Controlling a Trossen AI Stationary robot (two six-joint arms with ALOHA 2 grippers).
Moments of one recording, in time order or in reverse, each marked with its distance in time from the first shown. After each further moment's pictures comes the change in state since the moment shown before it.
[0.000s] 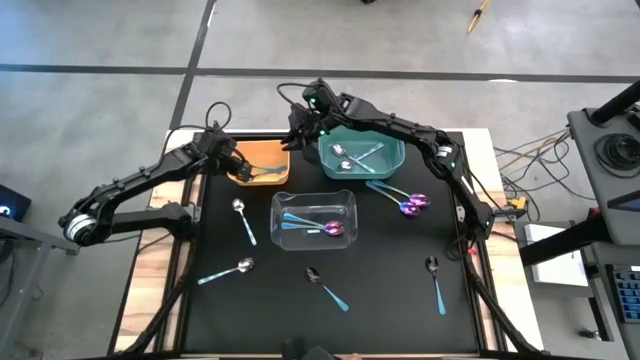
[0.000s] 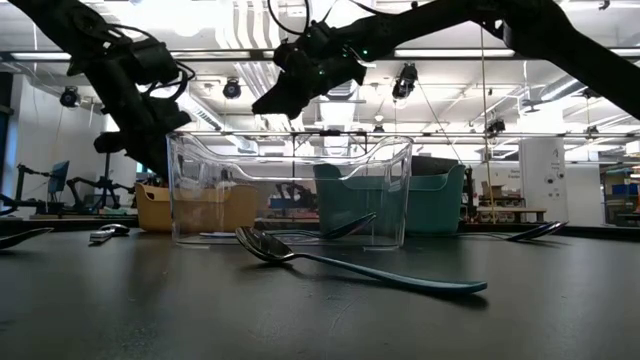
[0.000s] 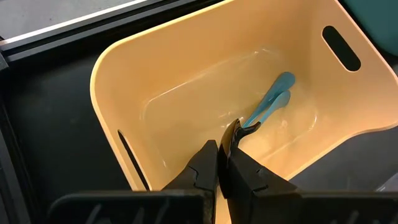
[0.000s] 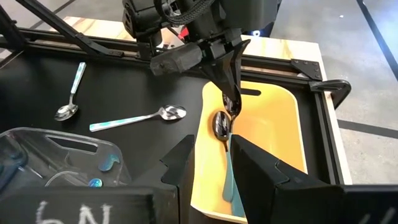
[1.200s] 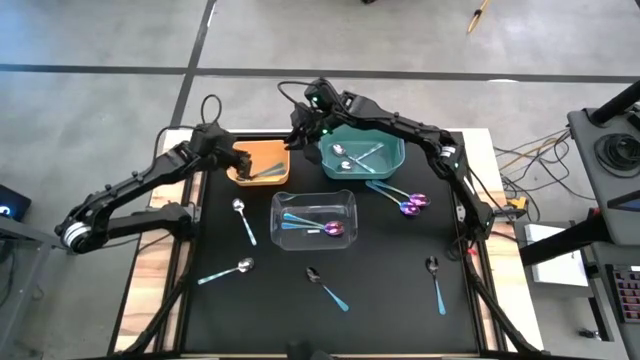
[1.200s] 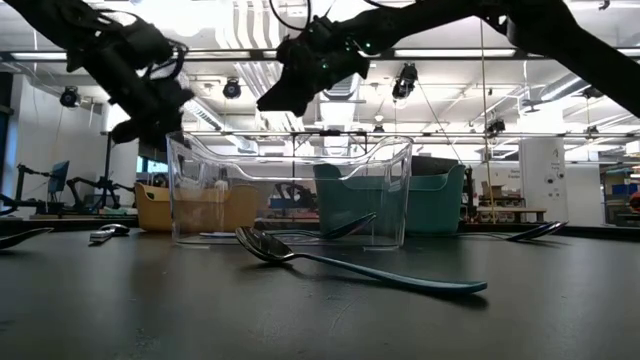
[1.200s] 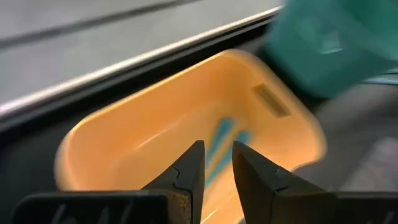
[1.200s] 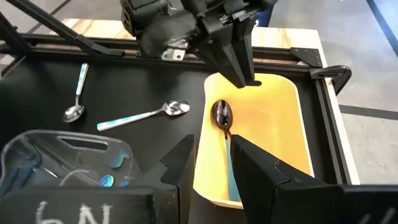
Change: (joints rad) left arm -0.003 -0.079 0.000 0.141 0.112 0.062; right arm 0.002 -0.031 0.000 -0.057 0.022 0.050
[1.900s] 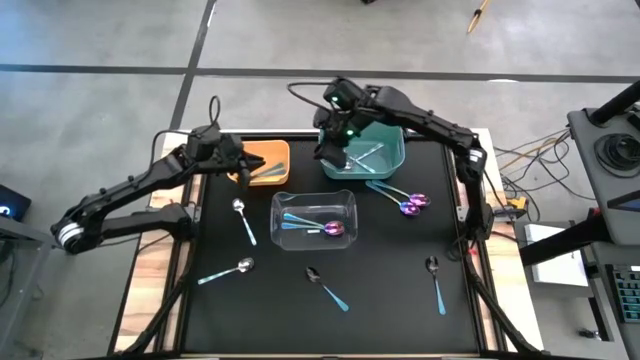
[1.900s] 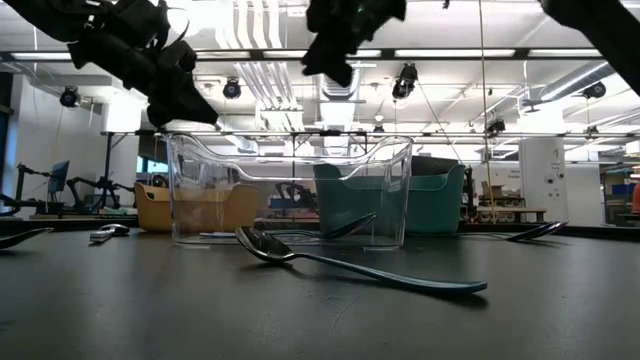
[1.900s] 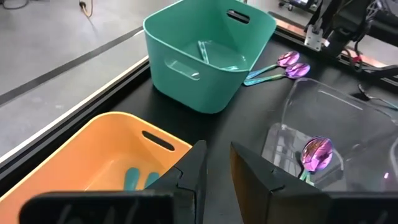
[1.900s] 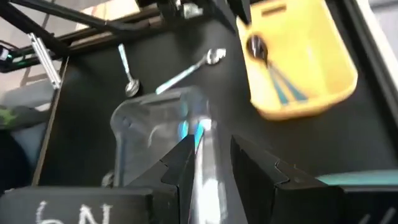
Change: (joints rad) left arm -0.110 -0.056 -0.001 0.140 0.257 0.167; right arm 0.051 -0.218 0.000 -0.466 0.087 0.251
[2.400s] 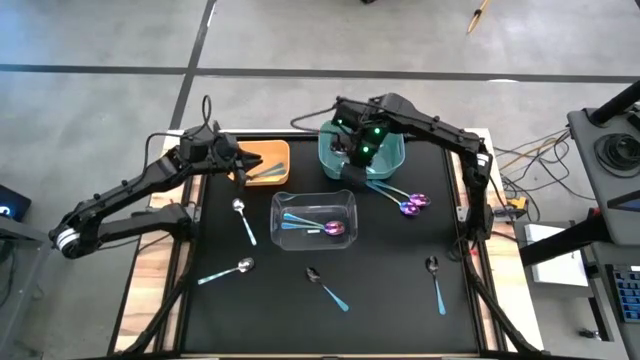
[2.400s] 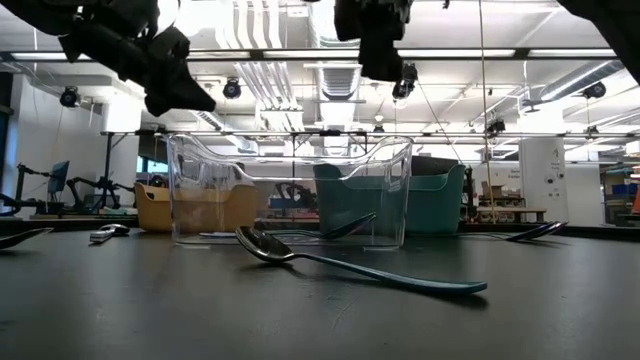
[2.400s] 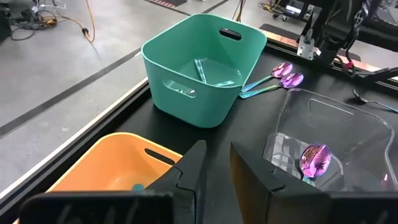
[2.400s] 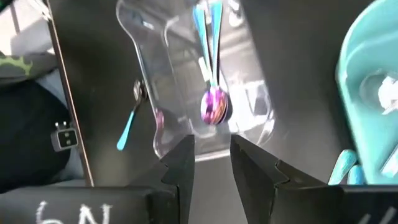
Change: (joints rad) left arm -0.004 -0.066 0.000 0.003 0.000 0.045; right arm 0.064 -0.055 -0.038 -0.413 0.064 0.131
